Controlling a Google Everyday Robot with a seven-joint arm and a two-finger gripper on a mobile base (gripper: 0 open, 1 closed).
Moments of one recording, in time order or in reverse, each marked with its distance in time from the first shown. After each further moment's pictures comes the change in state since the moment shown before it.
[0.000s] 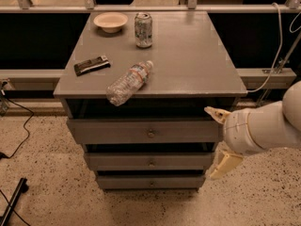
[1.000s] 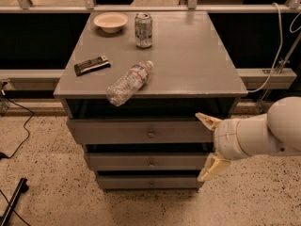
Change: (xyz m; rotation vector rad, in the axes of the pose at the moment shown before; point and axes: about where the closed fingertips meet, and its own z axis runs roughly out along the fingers) arm 0.016 -0.002 0.046 0.028 -0.075 -0.060
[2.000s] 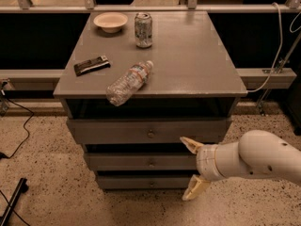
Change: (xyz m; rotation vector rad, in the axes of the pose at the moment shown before) arm 0.019 0.053 0.090 -0.060 -0.070 0.012
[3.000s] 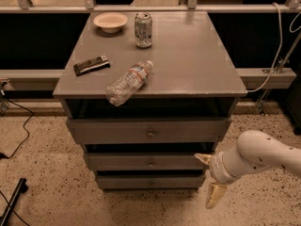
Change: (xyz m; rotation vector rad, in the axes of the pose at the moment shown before) arm 0.124 0.027 0.039 -0.234 0.155 0.032
